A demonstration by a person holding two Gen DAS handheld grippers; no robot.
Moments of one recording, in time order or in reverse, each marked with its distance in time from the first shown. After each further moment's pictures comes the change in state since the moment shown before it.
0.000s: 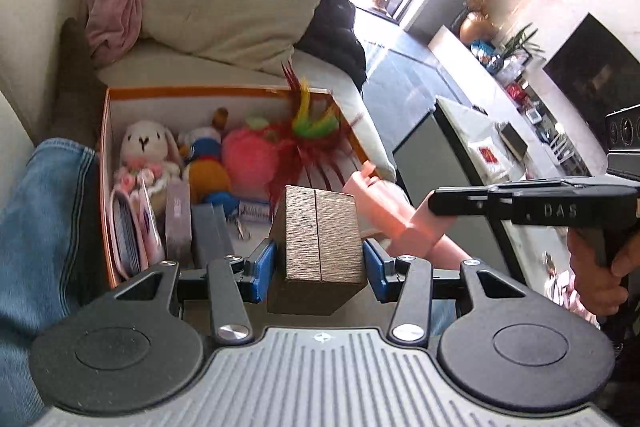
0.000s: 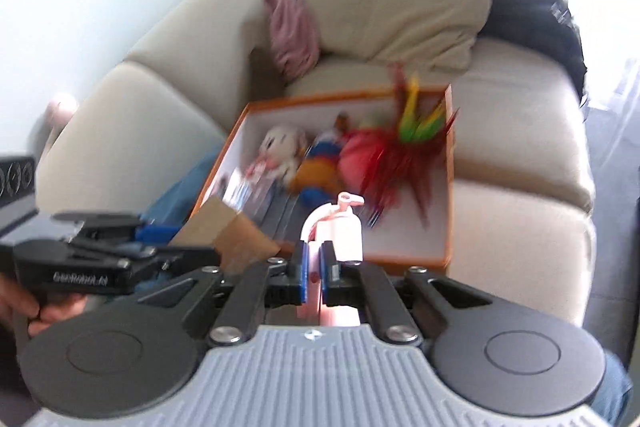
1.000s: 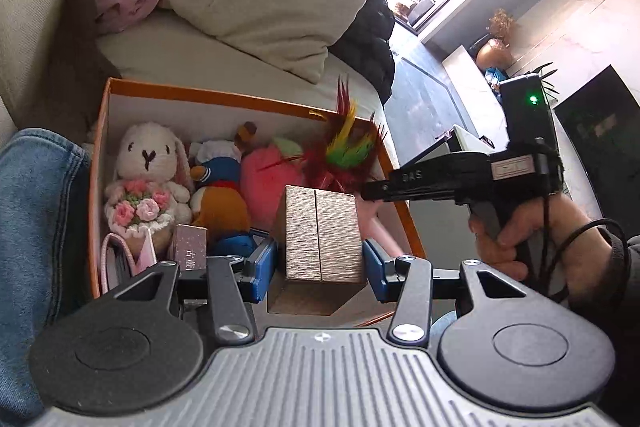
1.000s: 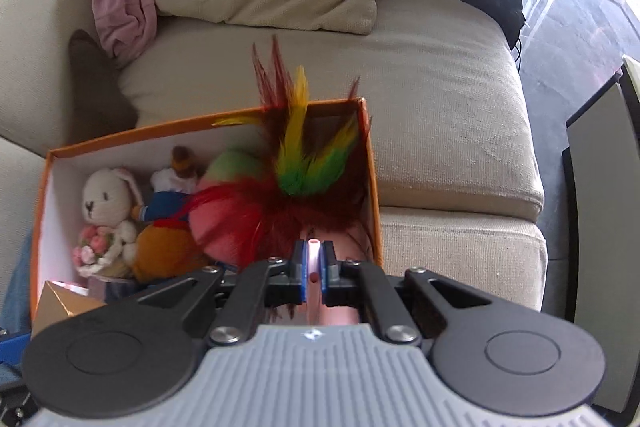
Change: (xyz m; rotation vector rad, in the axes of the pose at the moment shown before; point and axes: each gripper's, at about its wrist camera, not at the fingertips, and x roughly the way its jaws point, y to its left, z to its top) left arm 0.059 0.060 0.045 -0.185 0.043 -0.049; right arm 0.164 -0.041 0.086 0.133 0.233 -0.370
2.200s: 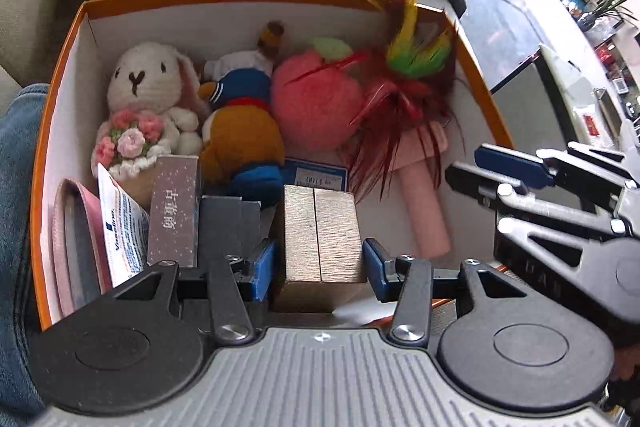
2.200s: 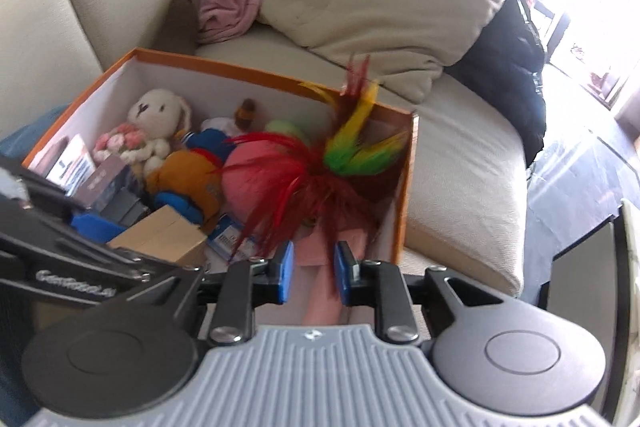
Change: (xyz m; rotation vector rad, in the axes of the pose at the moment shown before) left arm 0.081 -0.020 -0.027 -0.049 0.149 0.319; right arm -0.027 0.016 -0.100 -0.401 -0.274 0.003
